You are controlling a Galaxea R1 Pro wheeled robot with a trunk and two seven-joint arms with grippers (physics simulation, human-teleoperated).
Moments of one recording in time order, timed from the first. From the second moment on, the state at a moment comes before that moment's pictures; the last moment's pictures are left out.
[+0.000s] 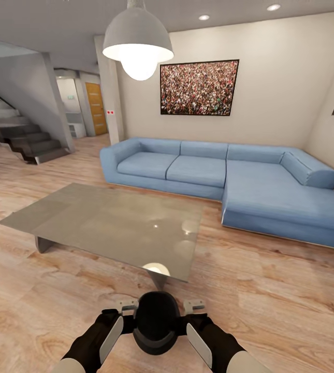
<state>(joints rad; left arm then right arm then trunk) -0.49 -0.10 -0.17 -0.63 0.29 0.58 0.29 -0.56 0.17 0.49 -0.48 -0.46 0.41 -0.24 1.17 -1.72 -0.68</state>
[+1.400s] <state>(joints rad) -0.49 -0.10 -0.17 -0.63 0.28 0.58 0.30 -0.56 0.17 0.49 -0.48 -0.46 0.42 -0.24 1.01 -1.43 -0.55</state>
